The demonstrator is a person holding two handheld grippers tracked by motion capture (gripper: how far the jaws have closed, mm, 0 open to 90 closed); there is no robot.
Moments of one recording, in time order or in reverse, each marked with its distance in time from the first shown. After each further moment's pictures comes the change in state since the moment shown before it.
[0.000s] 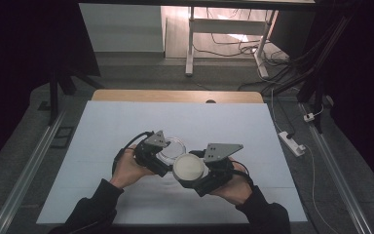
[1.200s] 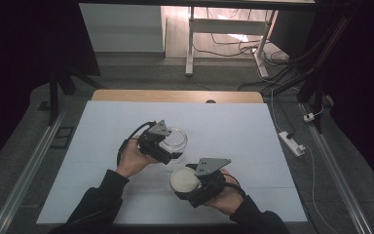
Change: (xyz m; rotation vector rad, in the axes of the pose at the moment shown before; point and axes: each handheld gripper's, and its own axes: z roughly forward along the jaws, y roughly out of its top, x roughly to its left) left arm 0.029 0.012 0.013 -0.022 0.065 -0.011; right arm 0.010 -0.043 0.032 0.073 -0.018 0.014
